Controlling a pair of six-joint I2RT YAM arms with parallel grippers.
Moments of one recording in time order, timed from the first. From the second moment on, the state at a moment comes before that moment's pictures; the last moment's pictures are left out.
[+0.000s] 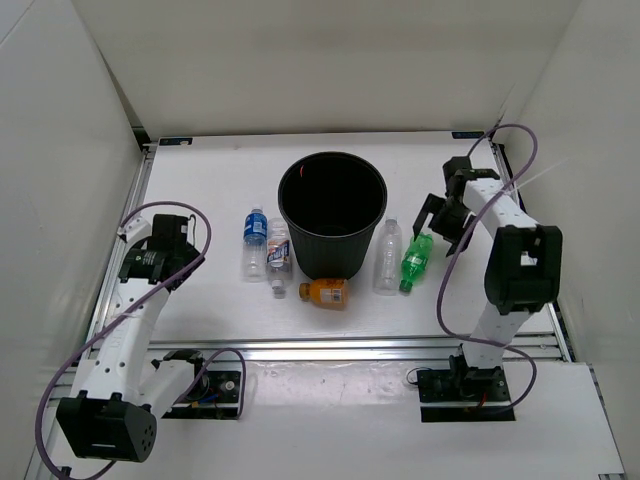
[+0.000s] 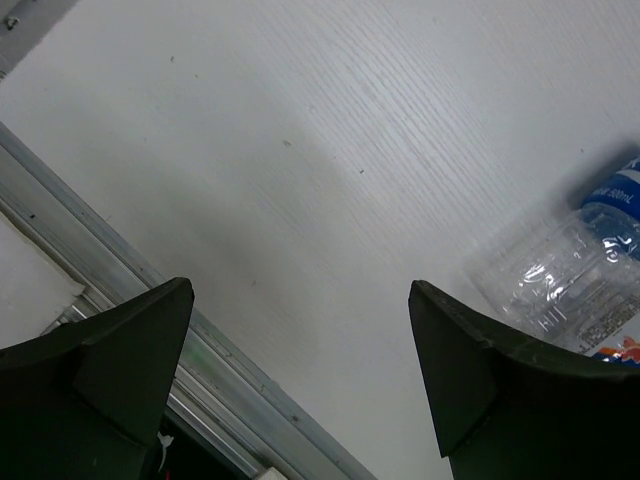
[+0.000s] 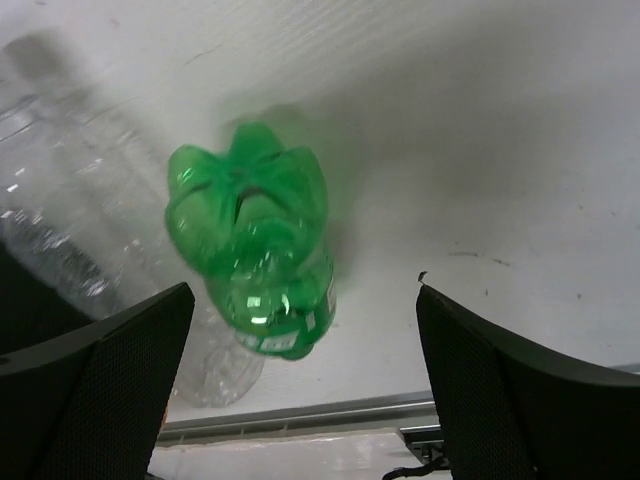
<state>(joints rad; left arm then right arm) -0.07 0.96 0.93 -1.03 -0.51 -0.81 0.07 1.78 1.39 -1.00 -0.04 0.51</state>
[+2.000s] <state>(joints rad) -0.16 1.20 0.90 -0.82 -0.30 -0.91 0.04 1.64 1.50 -1.02 -0.28 0.59</state>
